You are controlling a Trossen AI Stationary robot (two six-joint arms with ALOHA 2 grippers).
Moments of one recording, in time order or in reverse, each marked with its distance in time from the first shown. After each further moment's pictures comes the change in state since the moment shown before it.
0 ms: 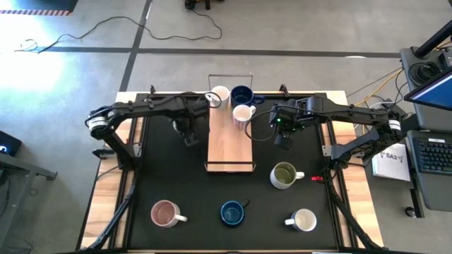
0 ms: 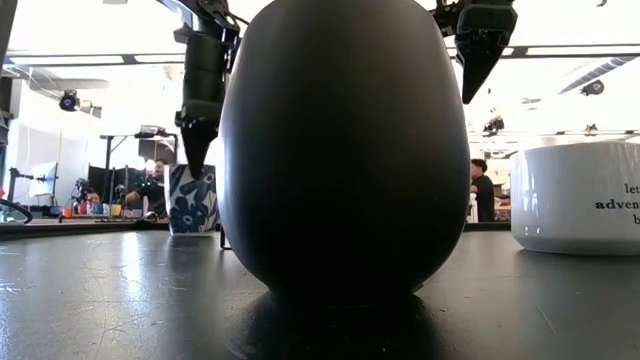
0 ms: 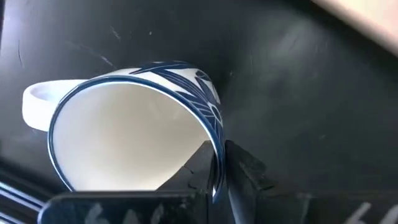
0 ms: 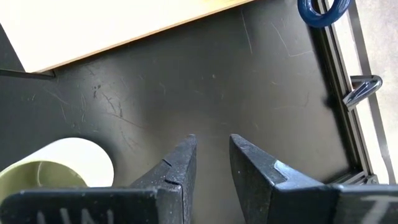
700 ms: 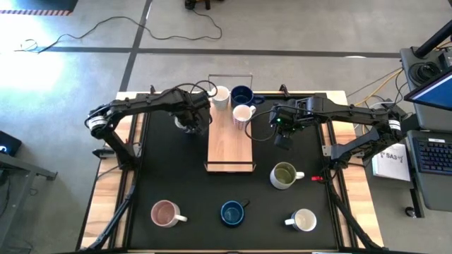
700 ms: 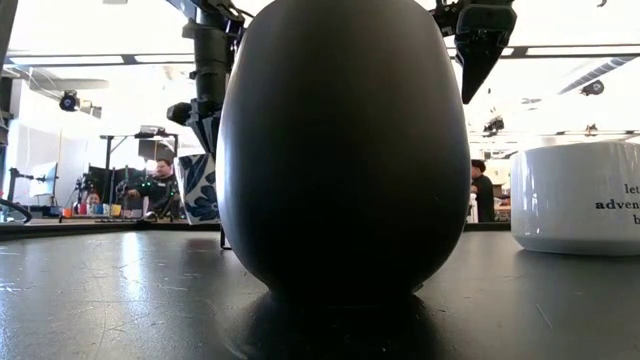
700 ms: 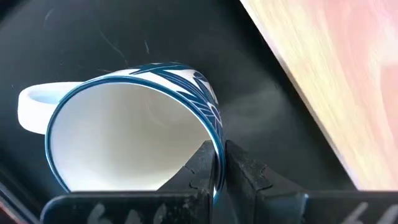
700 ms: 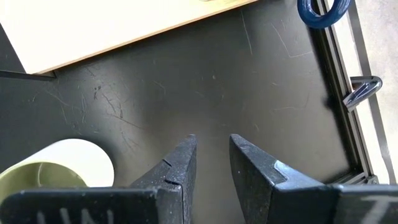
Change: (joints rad) left arm 0.054 0.000 0.073 0.048 0.017 -0.373; right arm 0.000 0.000 0.000 0.003 0.000 0.000
